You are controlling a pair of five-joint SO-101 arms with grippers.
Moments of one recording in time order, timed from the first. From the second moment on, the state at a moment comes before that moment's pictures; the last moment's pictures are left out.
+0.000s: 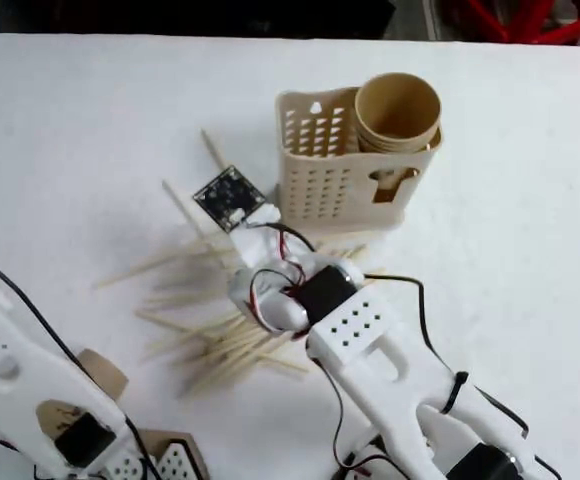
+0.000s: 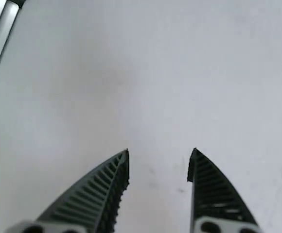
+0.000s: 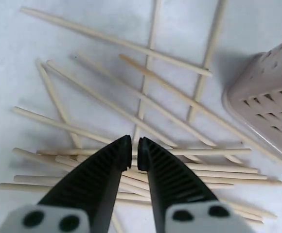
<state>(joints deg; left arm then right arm) -51.6 42.9 -73.5 100.2 -27.5 -42.5 -29.1 40.2 54.9 6.2</state>
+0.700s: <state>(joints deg) -57.5 3.5 -7.9 102.2 -33.9 -42.5 -29.1 40.2 54.9 6.2</state>
